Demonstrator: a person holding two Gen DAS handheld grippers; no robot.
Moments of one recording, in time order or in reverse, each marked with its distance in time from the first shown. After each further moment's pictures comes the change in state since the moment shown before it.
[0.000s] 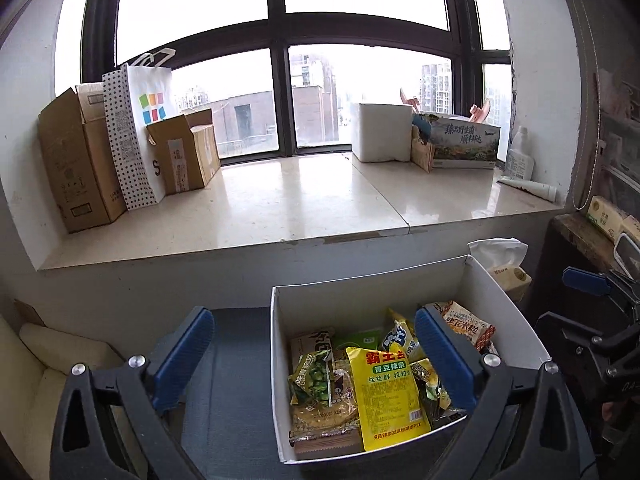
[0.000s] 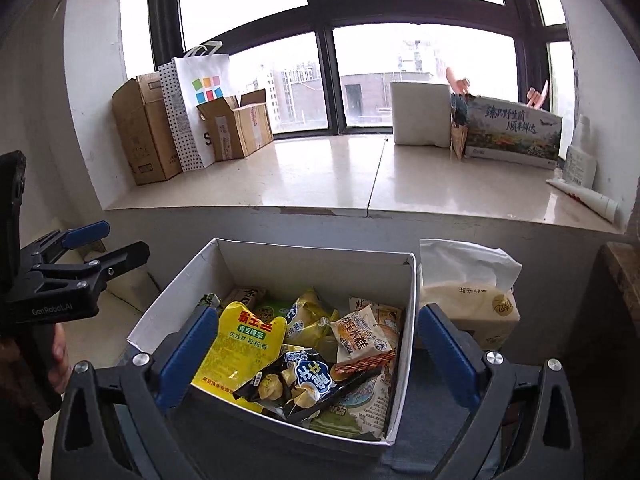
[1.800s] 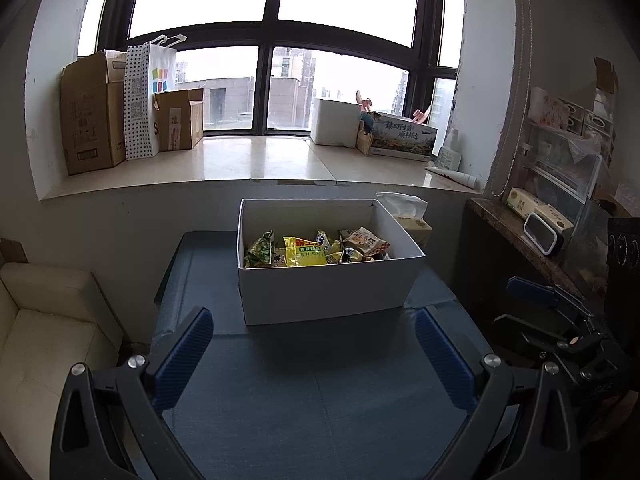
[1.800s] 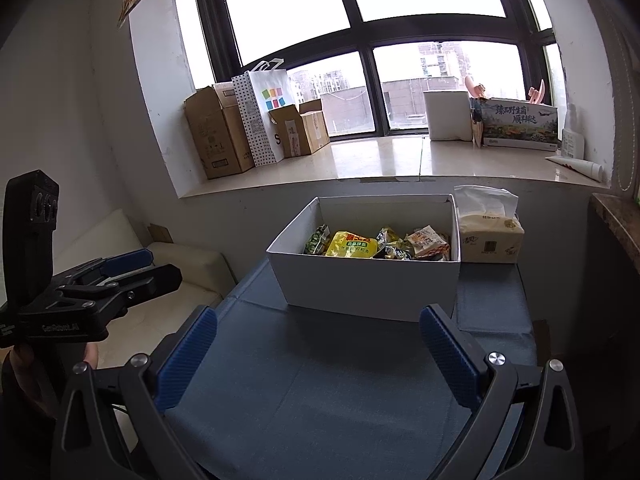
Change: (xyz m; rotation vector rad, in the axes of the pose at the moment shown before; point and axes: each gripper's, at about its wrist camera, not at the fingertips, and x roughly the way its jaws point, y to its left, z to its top) left arm -0.182 -0.019 -0.111 -0.094 0.040 -0.170; right arm -0.159 0.075 -0.107 0.035 -0.030 0.147
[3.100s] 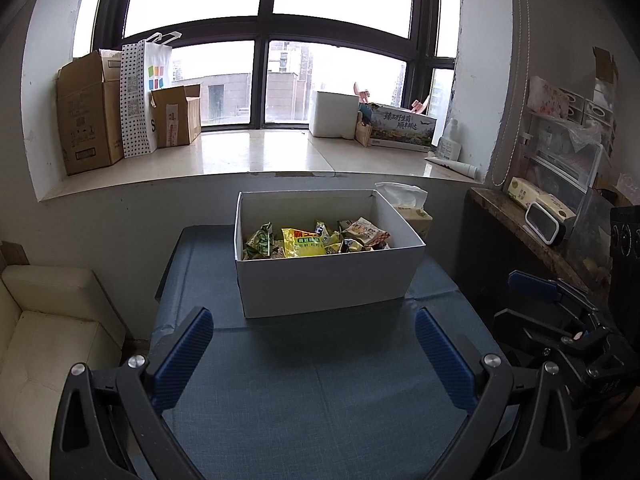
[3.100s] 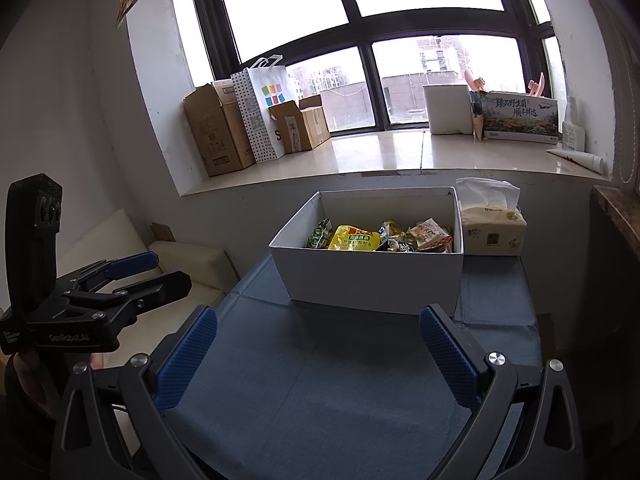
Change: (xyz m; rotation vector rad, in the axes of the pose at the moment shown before) left arm 0.005 -0.007 -0.005 0.023 0.023 0.009; right arm 0.002 0.001 -0.003 0.016 0.015 0.006
